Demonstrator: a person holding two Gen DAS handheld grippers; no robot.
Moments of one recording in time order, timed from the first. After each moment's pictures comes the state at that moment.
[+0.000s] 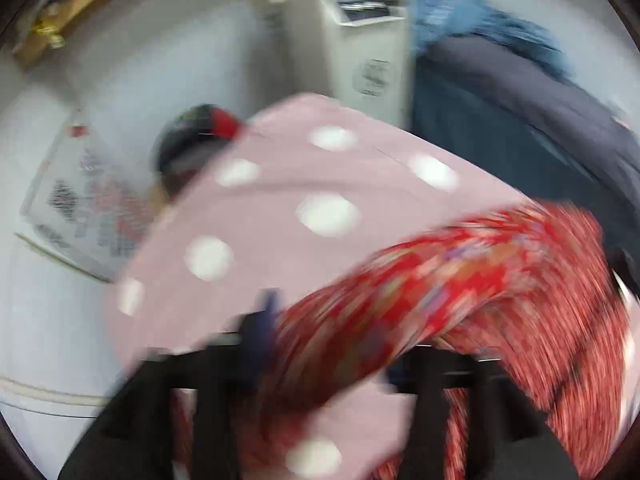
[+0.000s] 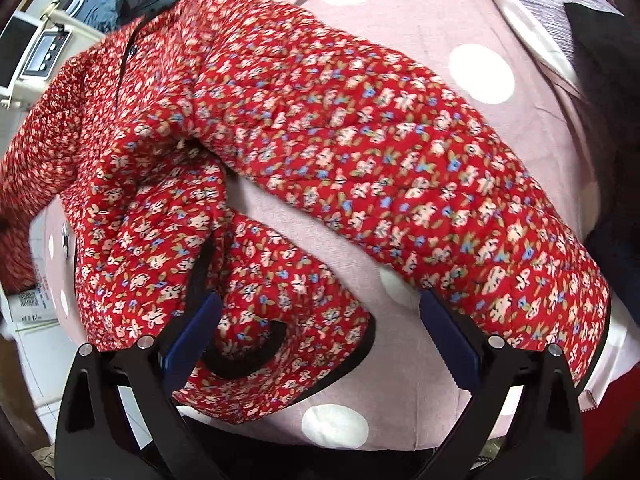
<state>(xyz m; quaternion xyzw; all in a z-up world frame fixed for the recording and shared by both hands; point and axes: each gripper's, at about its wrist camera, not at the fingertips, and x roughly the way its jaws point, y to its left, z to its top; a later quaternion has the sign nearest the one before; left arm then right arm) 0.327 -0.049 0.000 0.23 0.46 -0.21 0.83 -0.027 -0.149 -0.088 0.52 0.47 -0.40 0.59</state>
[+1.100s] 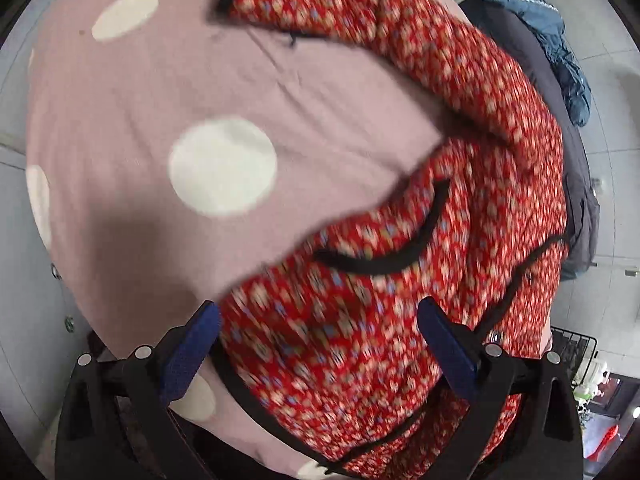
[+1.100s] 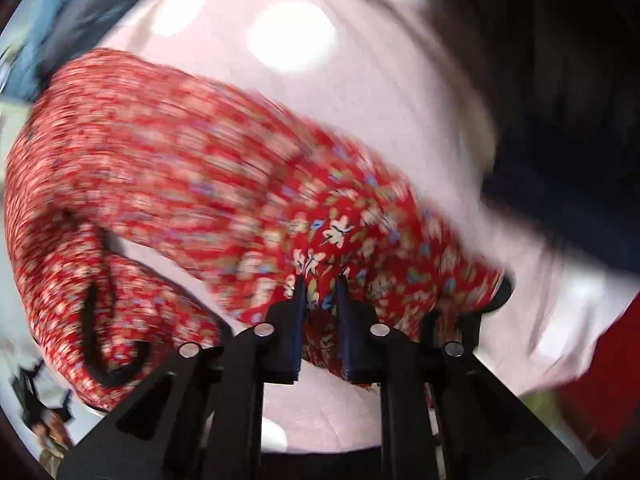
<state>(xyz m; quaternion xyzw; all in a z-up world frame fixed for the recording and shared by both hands) 0.176 0.103 -0.158 -0.02 0.71 -0.23 0.66 -0.185 -0.168 -0.093 0.54 0.45 -0.49 0.52</state>
